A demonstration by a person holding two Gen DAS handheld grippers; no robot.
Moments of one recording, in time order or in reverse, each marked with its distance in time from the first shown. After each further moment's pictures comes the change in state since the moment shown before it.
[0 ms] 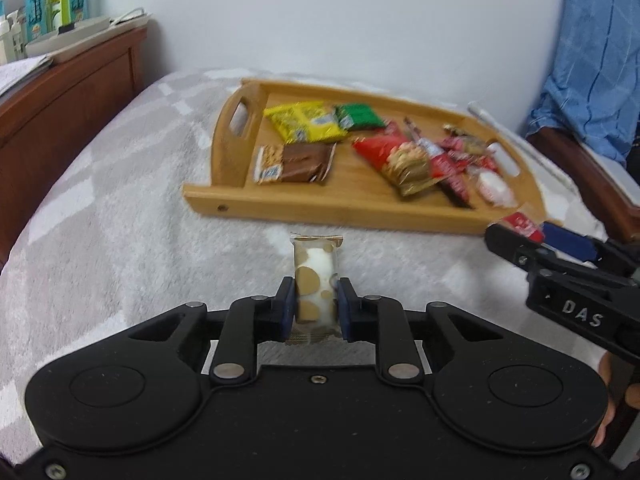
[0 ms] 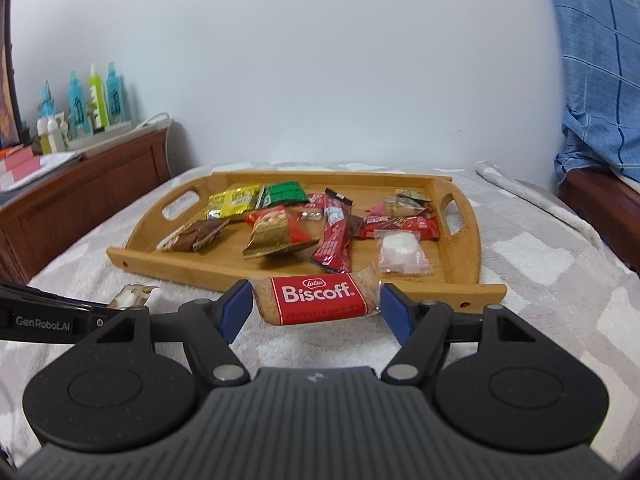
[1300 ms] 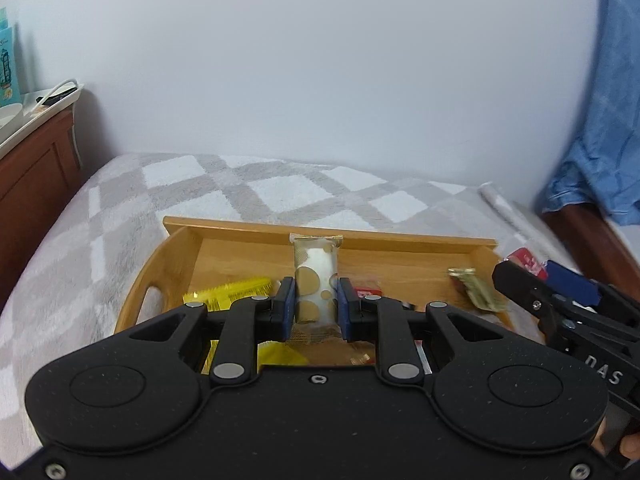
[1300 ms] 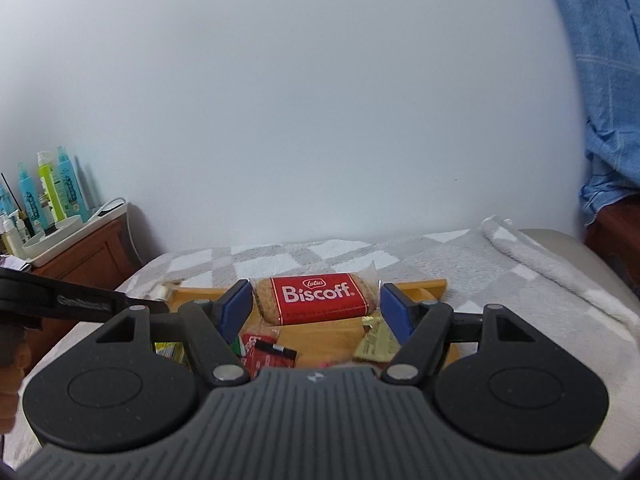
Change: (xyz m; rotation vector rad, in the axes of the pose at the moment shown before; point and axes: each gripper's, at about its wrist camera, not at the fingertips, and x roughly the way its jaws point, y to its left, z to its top) left arm 0.130 -0.049 0.180 0.016 -0.059 0.017; right arm 0.122 -0.081 0.106 0.123 -0.090 0.049
